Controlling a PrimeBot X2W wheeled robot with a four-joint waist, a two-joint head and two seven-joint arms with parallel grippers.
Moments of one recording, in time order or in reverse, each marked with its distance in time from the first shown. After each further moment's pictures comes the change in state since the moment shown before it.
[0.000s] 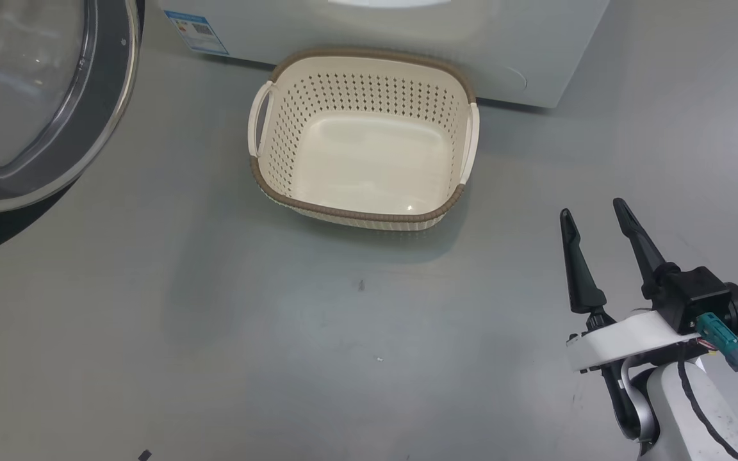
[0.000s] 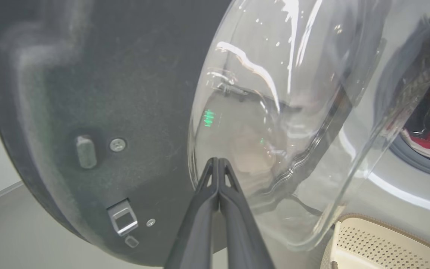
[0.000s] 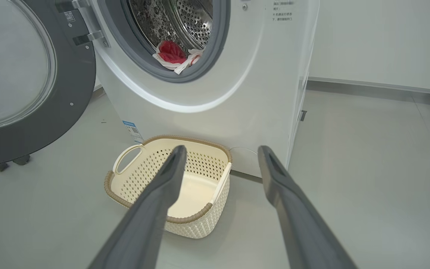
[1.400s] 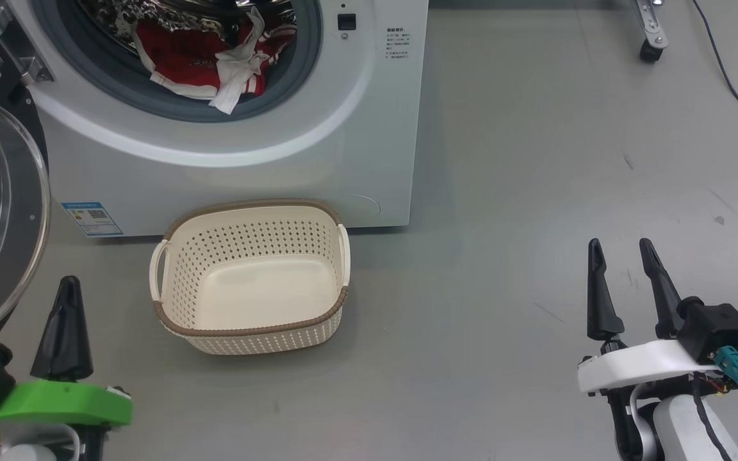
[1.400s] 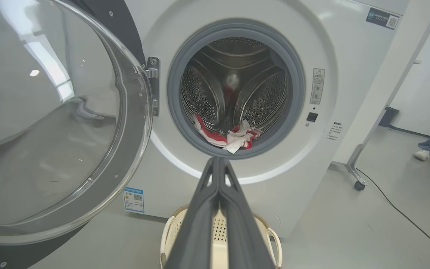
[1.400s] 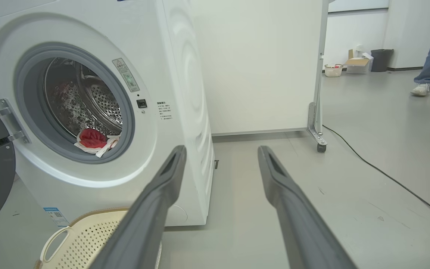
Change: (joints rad) left arm 0.330 -0.166 -0.243 -0.300 0.070 -0.053 -0.078; right arm 0.088 0.061 -0.077 0.022 0.080 -0.015 -0.031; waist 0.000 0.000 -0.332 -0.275
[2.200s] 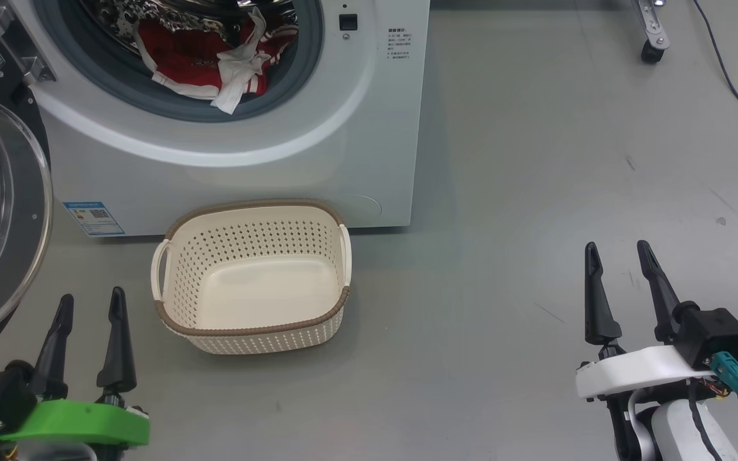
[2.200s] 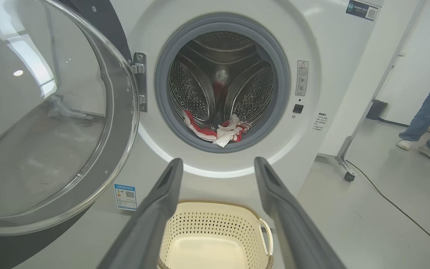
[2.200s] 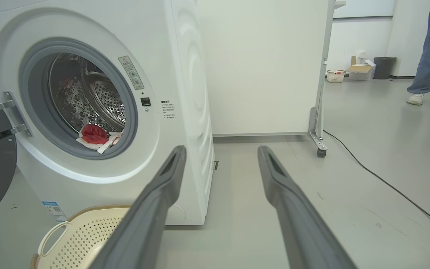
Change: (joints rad) left arm 0.063 -0.016 -0.027 -0.061 0.032 -0.007 -0.009; right arm 0.016 0.001 0.003 -0.022 -0.038 -0.006 0.000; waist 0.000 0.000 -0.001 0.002
